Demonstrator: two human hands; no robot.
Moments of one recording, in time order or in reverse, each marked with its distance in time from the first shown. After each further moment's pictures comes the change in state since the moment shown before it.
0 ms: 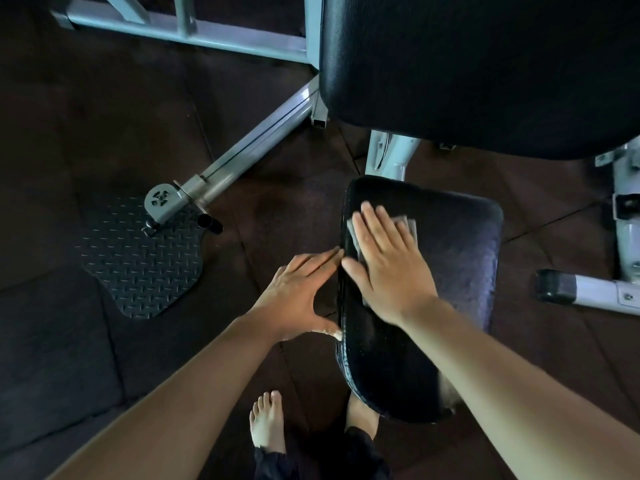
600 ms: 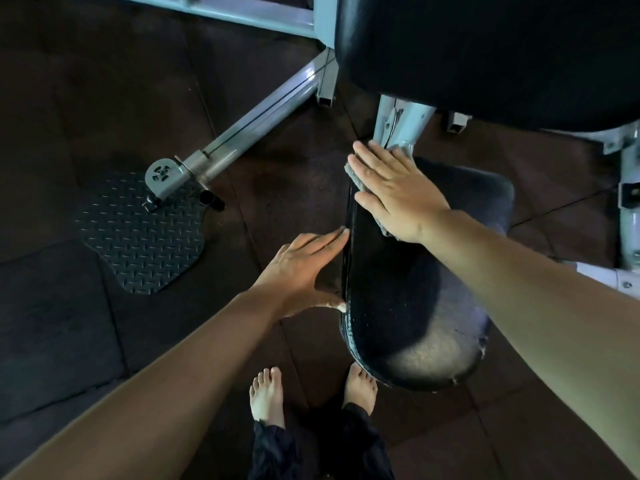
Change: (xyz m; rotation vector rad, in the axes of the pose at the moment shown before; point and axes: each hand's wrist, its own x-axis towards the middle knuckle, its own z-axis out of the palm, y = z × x) left_hand -0.009 -0.005 0.009 0.016 0.023 0.028; right_hand 0.069 0.034 -0.025 -0.103 -0.017 -0.241
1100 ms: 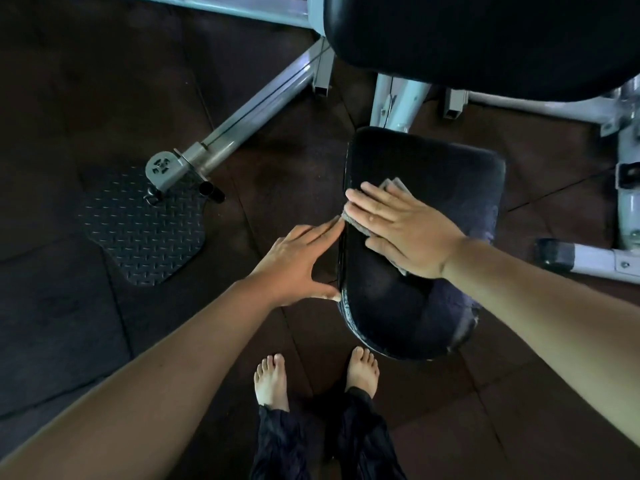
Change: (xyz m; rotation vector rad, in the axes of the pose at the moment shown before) left_hand -0.017 0.011 0.004 0.030 -0.051 -0.020; right_hand -0.083 -0.015 0.023 -0.056 -0.062 -0.213
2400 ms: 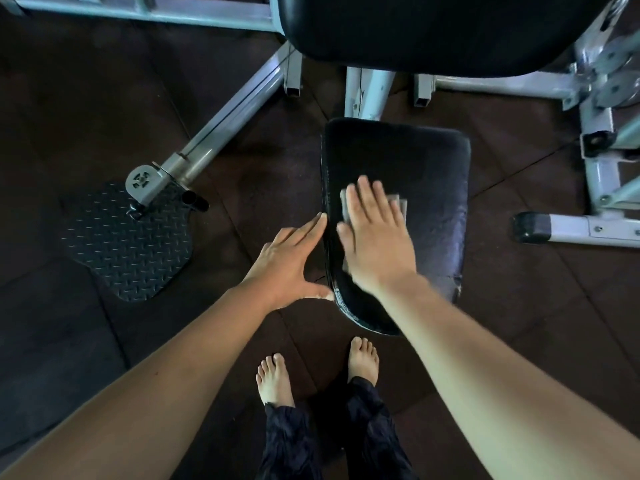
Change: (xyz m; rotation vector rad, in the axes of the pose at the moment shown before) left_hand -0.015 0.019 0.006 0.011 -0.013 -0.034; right_hand -0.008 -0.091 0.016 0.268 0.147 0.700
